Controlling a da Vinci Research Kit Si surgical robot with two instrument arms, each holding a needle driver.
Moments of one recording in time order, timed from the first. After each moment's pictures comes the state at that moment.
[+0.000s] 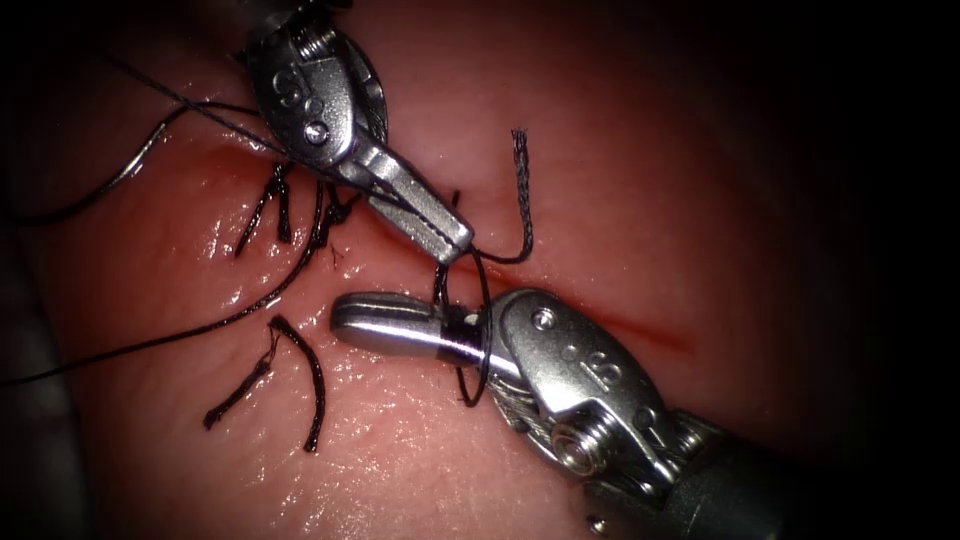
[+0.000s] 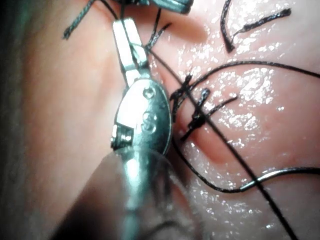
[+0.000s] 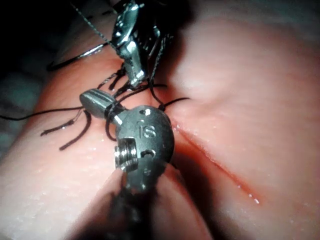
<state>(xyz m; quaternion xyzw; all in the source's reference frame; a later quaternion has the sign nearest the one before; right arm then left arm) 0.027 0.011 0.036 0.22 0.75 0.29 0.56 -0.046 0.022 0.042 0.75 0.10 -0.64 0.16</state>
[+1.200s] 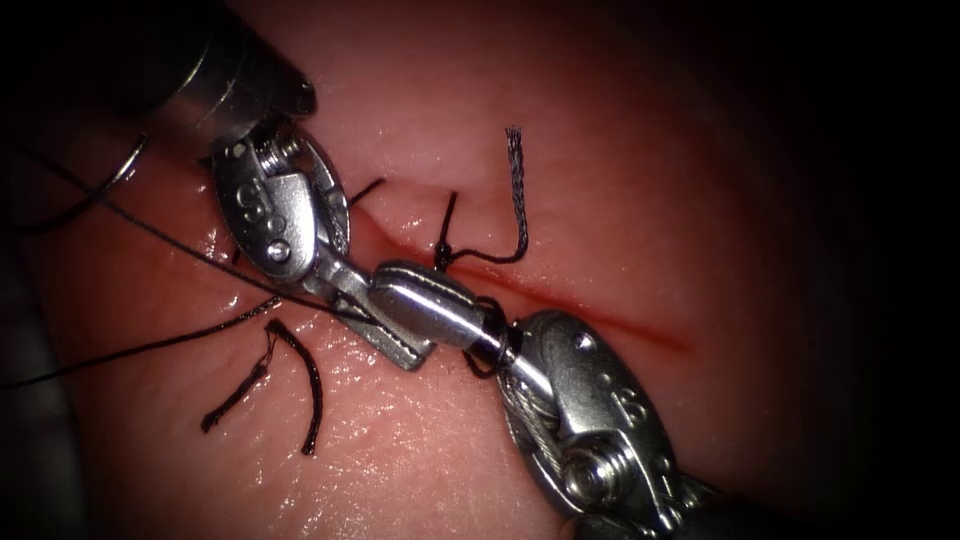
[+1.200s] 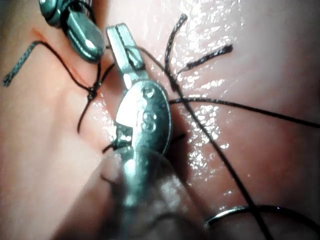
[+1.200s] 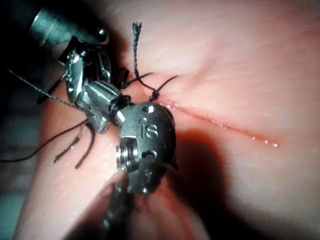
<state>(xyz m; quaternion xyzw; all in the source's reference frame) 0.026 0.009 0.036 0.10 0.70 0.55 0.44 -0.044 0.015 0.041 0.74 0.08 -0.65 0.15</state>
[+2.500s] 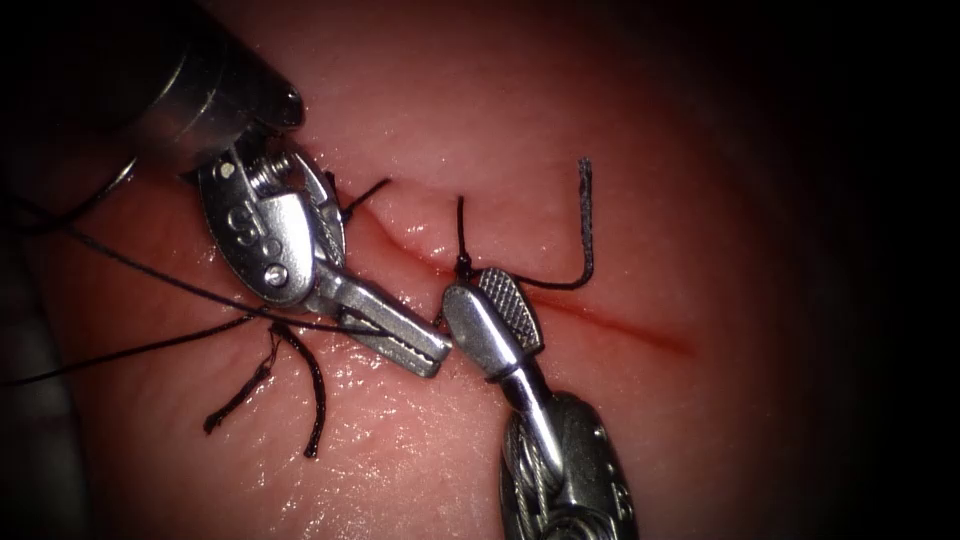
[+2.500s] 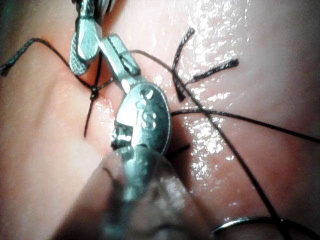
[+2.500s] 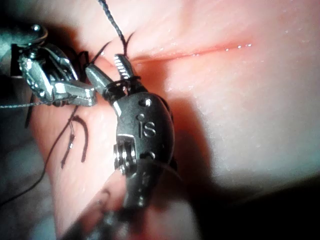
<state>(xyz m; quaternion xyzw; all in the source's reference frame) 0.024 0.003 0.038 -0.05 0.55 0.78 0.28 -0.045 0.016 0.041 0.72 0.02 -0.68 0.13</state>
